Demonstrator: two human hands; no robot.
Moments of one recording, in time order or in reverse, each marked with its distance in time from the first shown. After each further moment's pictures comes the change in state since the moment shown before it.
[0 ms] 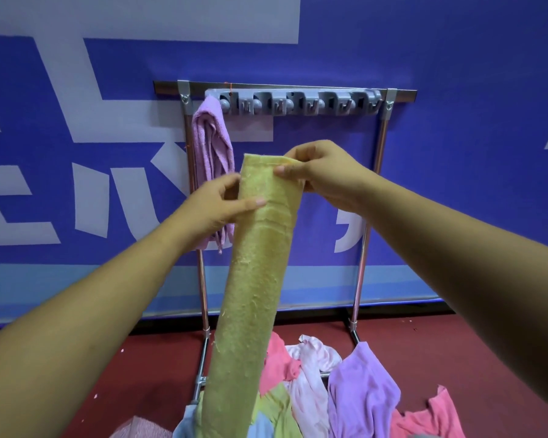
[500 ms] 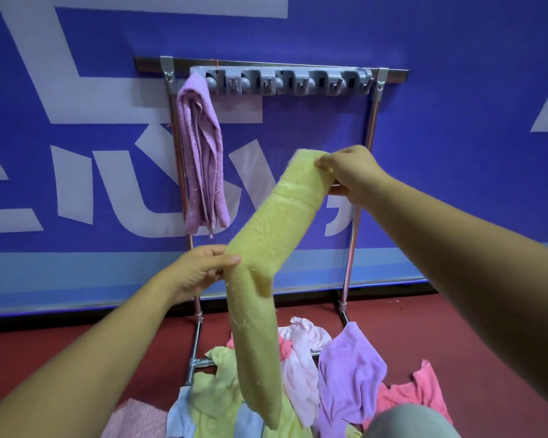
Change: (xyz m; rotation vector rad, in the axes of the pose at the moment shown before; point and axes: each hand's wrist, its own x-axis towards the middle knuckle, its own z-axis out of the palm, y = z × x) left_hand -0.040 -0.124 0.014 -0.320 -0.186 -0.302; right_hand -0.002 0.050 -0.035 0.074 0.479 0.316
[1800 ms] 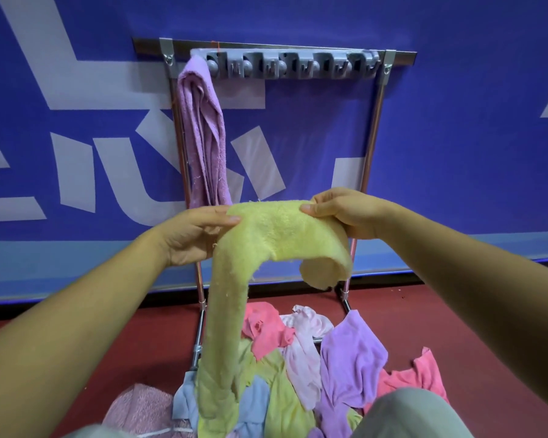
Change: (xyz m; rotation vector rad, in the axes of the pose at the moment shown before) left_hand -0.002 0.053 -0.004 -0.148 -0.168 -0.149; right_hand -0.031 0.064 -0.007 -0.093 -0.703 0.135
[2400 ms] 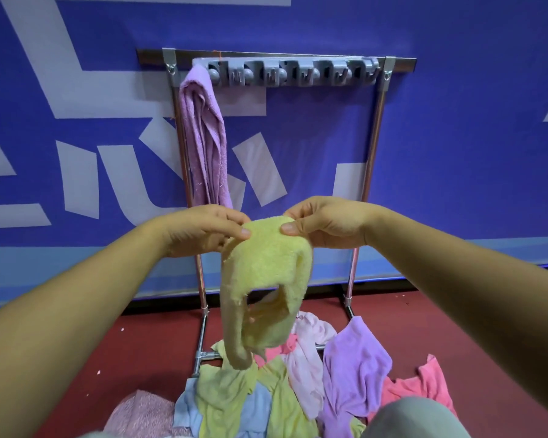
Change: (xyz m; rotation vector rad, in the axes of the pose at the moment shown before) left_hand -0.002 0.026 0.013 0.404 -0.123 -0.030; right_hand -0.002 -0.017 0.027 0.051 -0.375 -0.099
